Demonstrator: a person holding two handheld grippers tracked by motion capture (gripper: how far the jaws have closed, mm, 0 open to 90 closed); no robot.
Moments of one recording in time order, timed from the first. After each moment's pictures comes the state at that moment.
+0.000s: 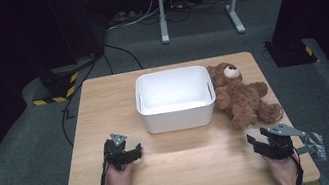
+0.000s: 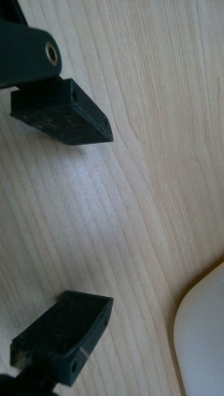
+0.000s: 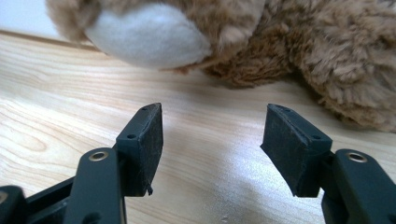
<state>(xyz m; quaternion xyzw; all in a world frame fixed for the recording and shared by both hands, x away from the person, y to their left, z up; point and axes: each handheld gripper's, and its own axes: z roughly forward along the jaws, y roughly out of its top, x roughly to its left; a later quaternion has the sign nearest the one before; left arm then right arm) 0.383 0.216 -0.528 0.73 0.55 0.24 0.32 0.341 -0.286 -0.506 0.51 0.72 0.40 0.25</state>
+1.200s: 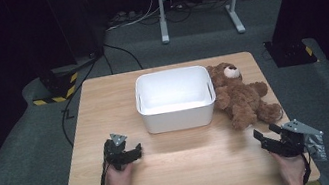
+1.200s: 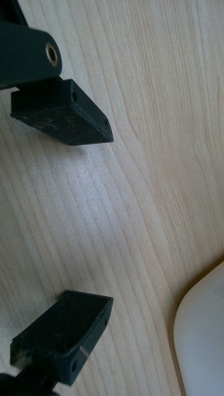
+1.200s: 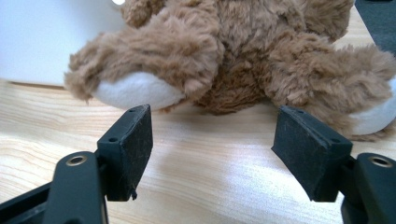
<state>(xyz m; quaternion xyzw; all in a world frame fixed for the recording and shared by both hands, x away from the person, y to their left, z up) 0.382 0.216 -0.528 0.73 0.55 0.24 0.32 0.336 -0.307 -0.487 0.53 0.68 0.45 0.24</state>
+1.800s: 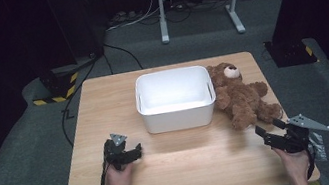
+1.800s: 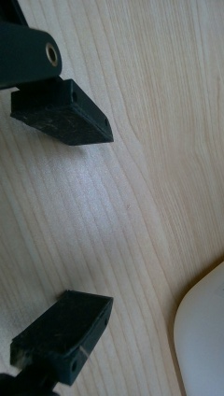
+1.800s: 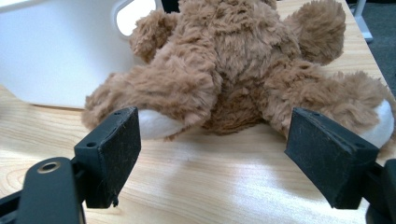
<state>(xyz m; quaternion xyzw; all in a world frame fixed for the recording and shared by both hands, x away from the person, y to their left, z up) 0.382 0.216 -0.528 0.73 0.55 0.24 0.32 0.341 -0.315 -0.471 0.53 0.66 0.48 0.22</state>
